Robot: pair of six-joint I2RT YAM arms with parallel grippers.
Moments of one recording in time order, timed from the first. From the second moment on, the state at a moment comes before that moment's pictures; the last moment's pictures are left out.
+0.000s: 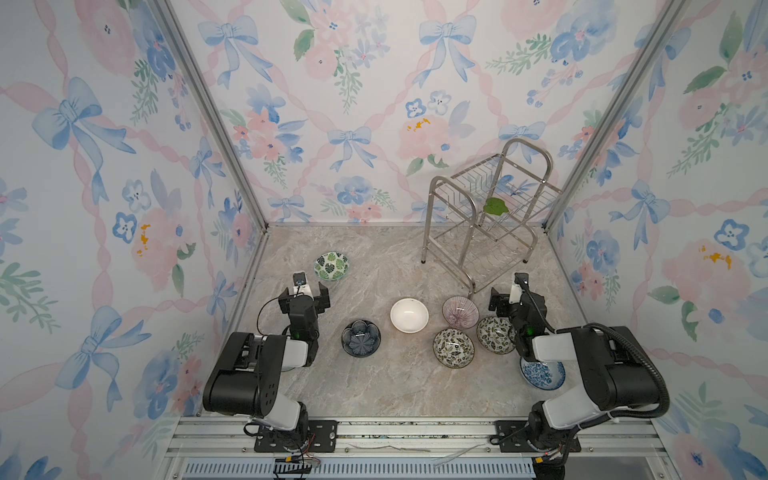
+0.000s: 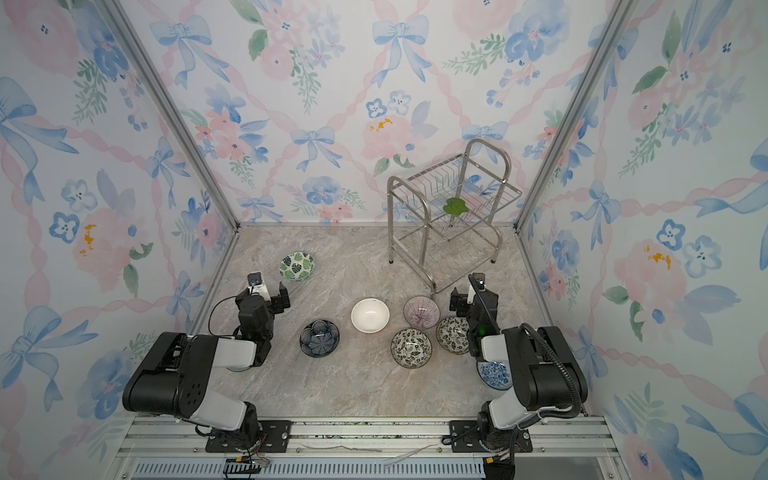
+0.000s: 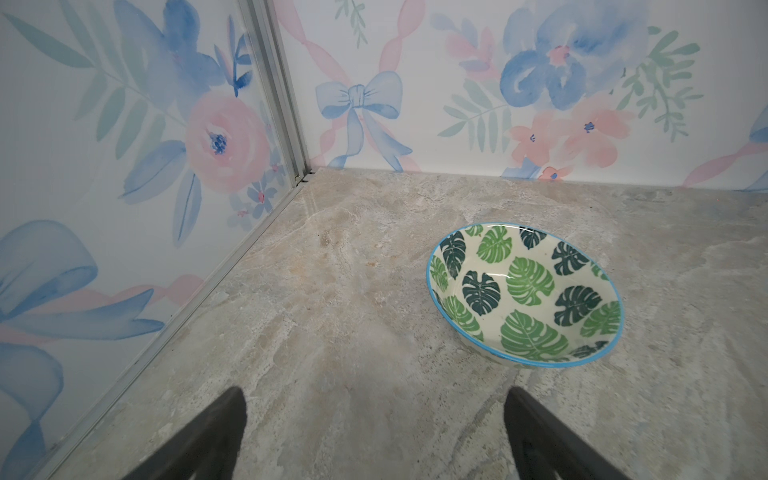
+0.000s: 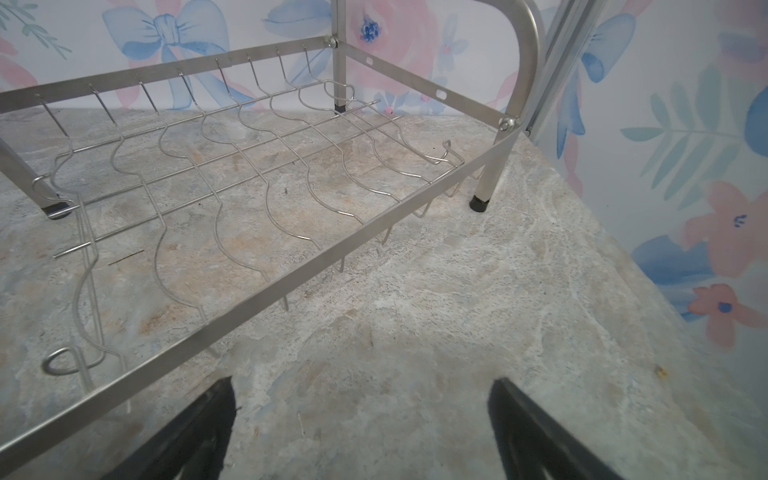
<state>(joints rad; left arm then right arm) -0.09 1.51 0.32 0.95 -0.37 -0.01 0.07 1.56 0.37 0.83 0.15 0.00</state>
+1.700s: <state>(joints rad) -0.66 1.55 1.08 0.08 -0.28 -0.22 0.04 1.52 0.87 -0.04 -0.02 0.75</state>
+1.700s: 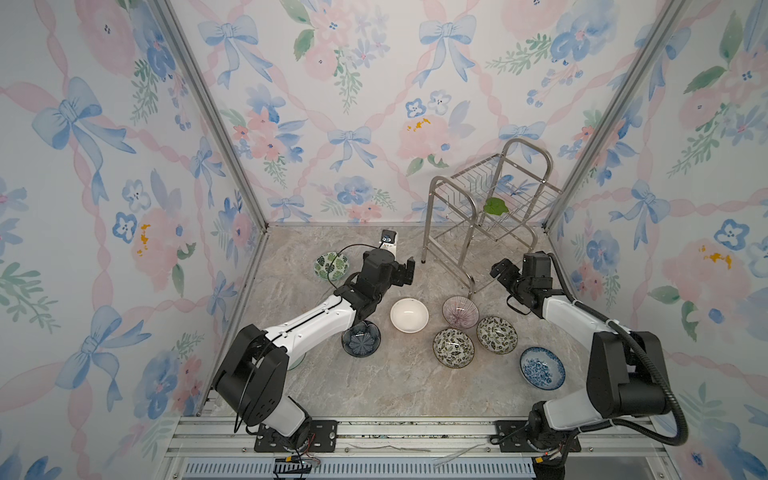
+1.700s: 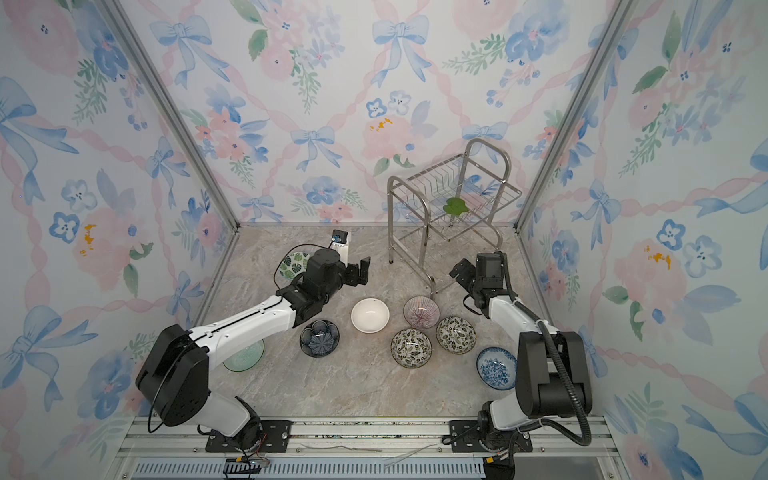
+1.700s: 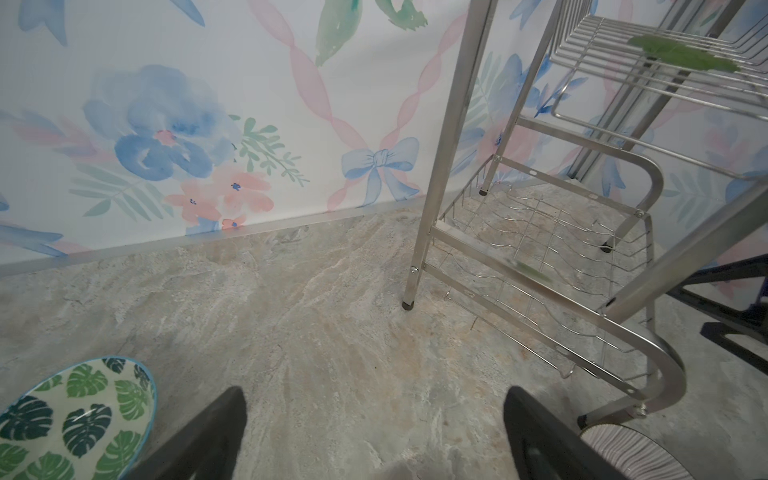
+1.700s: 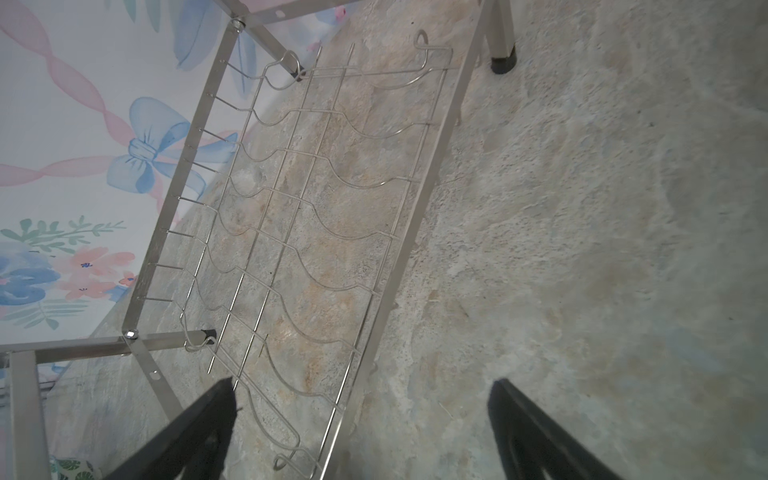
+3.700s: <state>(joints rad) -0.69 1.39 1.00 -0.07 -0.31 -0.35 0.39 1.56 1.00 -0.10 -0.05 0.78</state>
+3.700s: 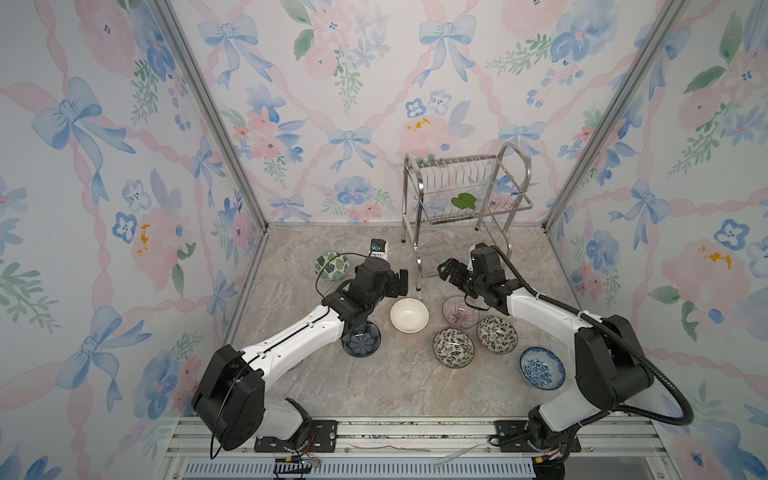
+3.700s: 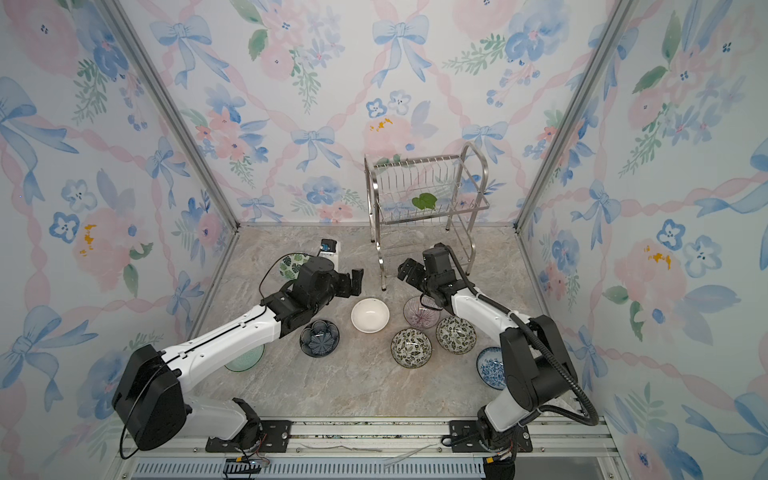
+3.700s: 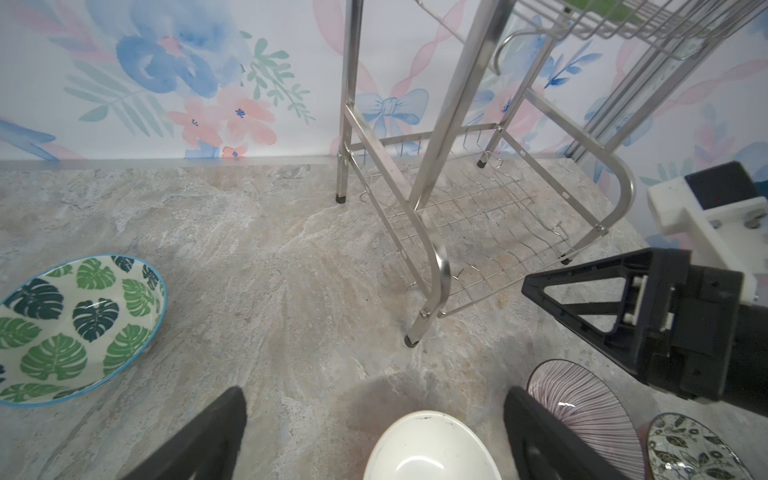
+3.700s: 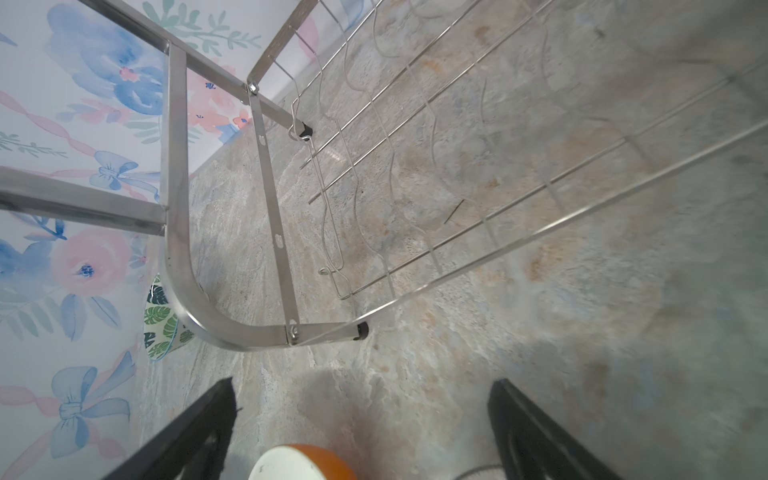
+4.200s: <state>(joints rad) -0.79 1.58 1.09 0.06 -0.57 -0.25 0.13 1.36 0.93 -0.23 0.14 0.56</state>
